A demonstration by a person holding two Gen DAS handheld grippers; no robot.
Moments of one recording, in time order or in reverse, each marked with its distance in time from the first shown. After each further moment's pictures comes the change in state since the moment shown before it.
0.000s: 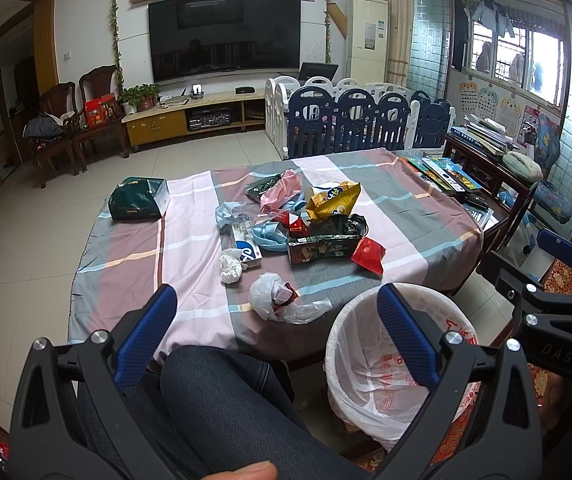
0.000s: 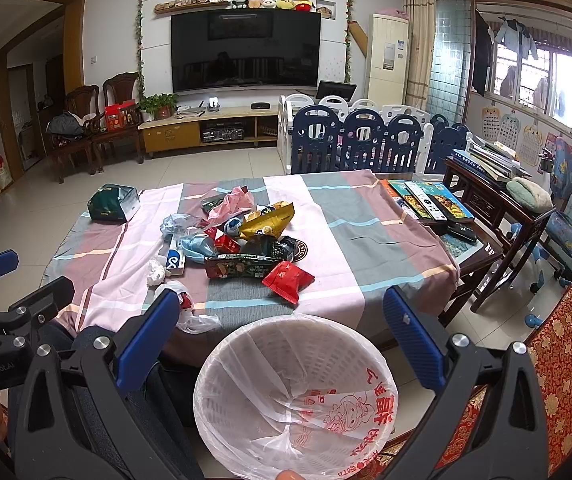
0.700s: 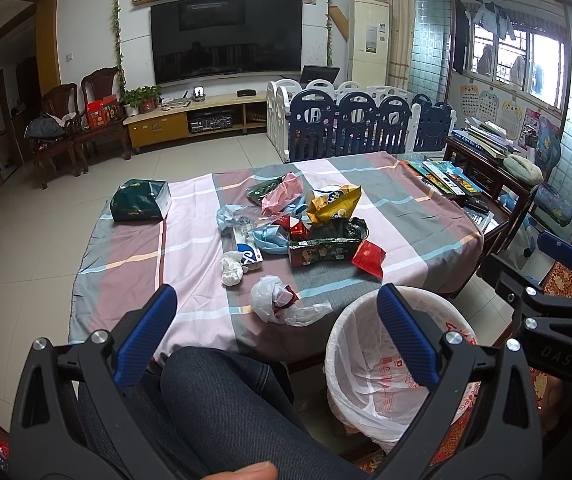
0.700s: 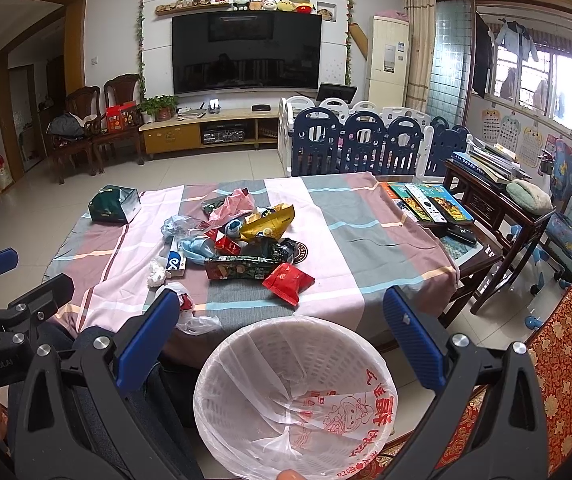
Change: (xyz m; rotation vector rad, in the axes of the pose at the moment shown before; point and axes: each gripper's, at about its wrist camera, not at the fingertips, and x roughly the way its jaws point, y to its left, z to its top) left arm -0.004 -0.003 -0.003 -0.005 -0.005 0.001; right arm -0.004 -0.005 -0.003 -0.001 -0.010 -0.002
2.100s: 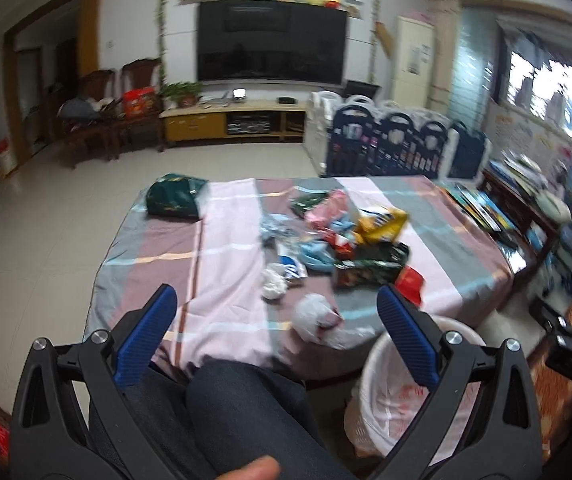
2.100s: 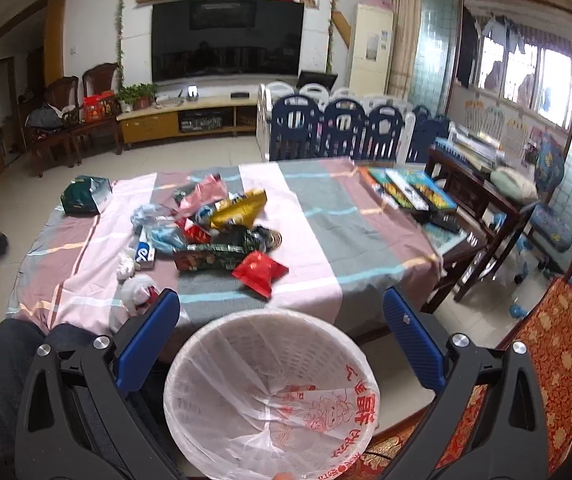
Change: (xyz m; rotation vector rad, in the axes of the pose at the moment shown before) left arm 0.022 0.066 0.009 -0.167 -0.021 0.100; right arm 0.028 -0.022 -0.011 0.021 0.065 -0.066
